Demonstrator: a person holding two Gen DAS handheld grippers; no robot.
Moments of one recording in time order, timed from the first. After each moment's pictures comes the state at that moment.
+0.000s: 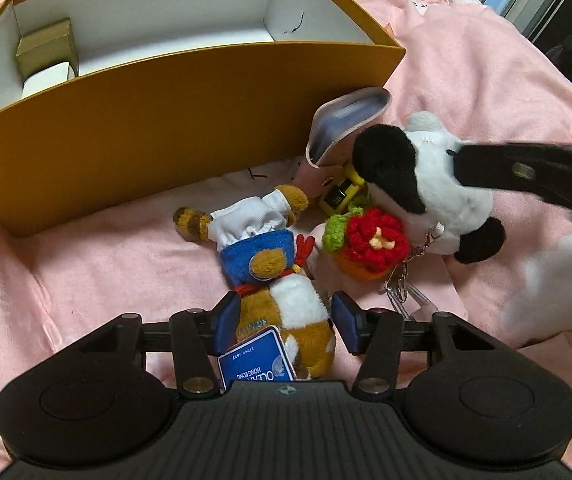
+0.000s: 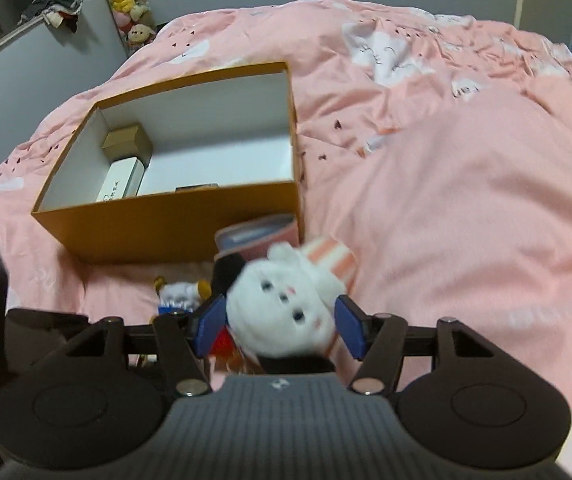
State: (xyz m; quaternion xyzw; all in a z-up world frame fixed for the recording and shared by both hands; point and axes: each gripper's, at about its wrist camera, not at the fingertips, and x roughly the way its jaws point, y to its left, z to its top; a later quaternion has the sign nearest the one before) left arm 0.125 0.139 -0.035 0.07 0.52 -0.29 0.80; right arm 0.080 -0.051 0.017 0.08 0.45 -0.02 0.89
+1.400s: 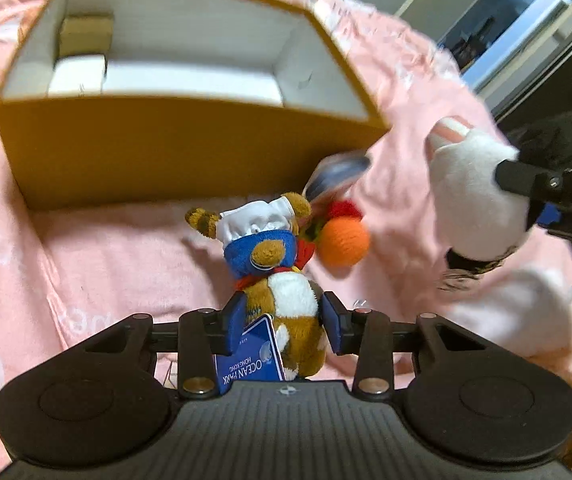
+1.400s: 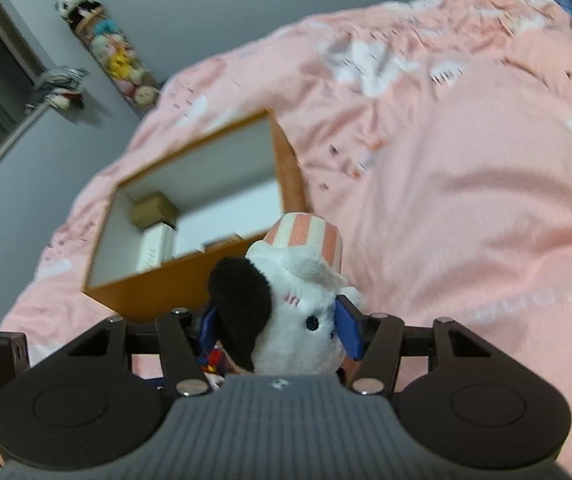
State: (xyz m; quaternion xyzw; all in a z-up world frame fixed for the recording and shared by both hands) left arm 0.121 0.198 -0.005 -0.07 0.49 -0.33 0.81; right arm 0.055 -0.103 0.053 0.23 0.38 0.02 0.90
